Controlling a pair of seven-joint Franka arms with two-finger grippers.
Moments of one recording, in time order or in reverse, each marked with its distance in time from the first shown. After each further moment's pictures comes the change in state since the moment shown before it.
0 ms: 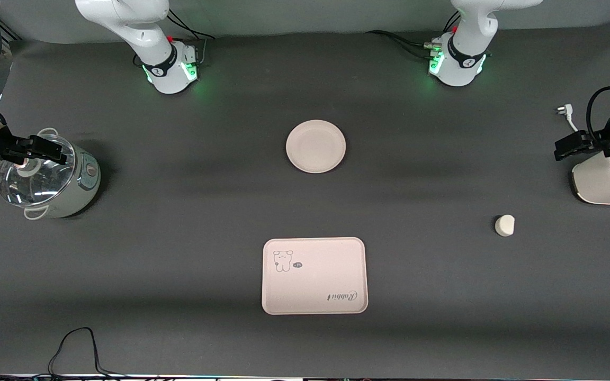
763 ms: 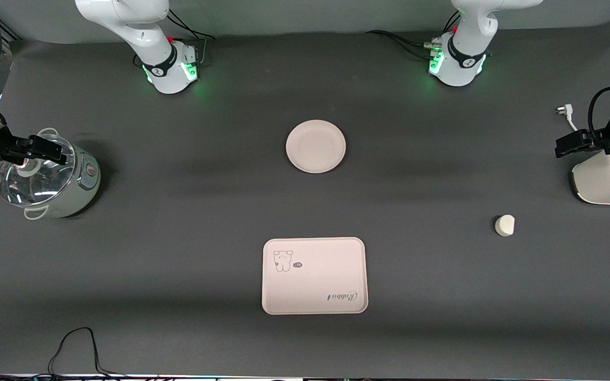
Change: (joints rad) left arm -0.004 0.027 0.011 0.022 0.002 -0.049 0.008; right arm 0.000 0.000 0.000 0.000 0.000 0.009 -0.023
